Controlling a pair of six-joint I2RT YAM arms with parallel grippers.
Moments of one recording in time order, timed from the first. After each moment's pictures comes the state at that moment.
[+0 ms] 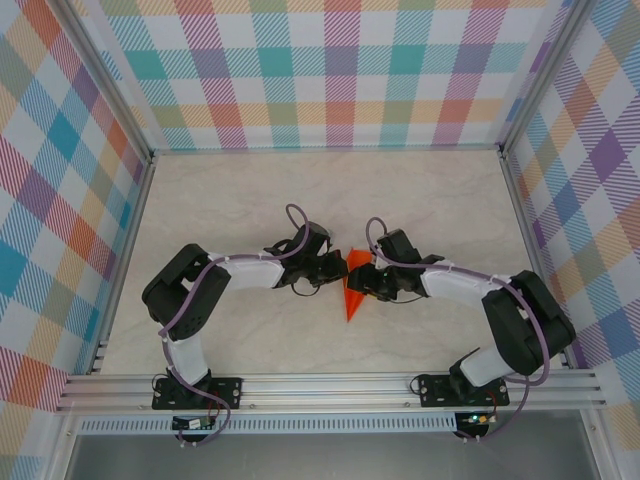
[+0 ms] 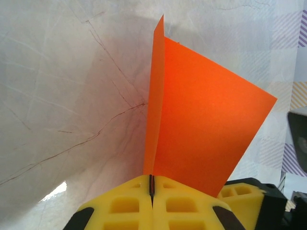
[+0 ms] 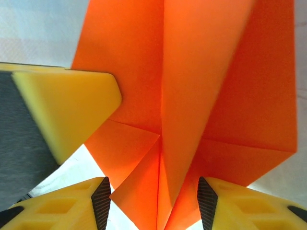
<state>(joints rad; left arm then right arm) -0.73 1.82 0.97 0.06 0.35 -0.95 0.58 1.49 0.69 -0.22 -0.43 0.78</state>
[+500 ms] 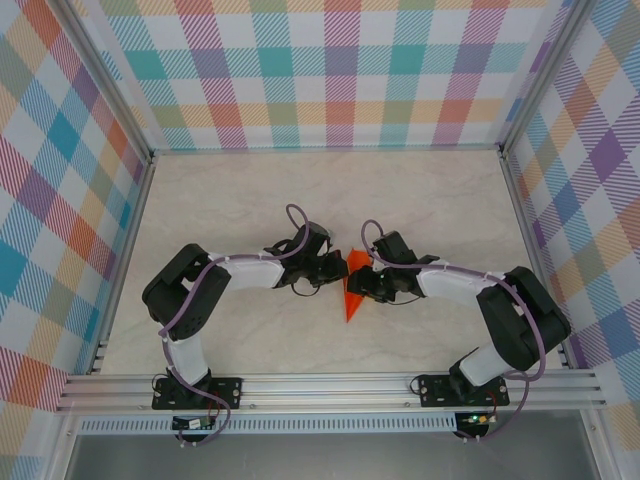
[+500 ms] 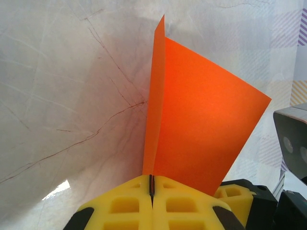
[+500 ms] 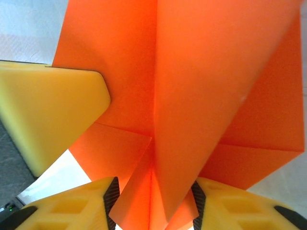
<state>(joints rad) -0.73 1.83 0.97 0.06 0.35 -0.95 0.60 1.52 0.70 -0.22 -0.39 0.78</state>
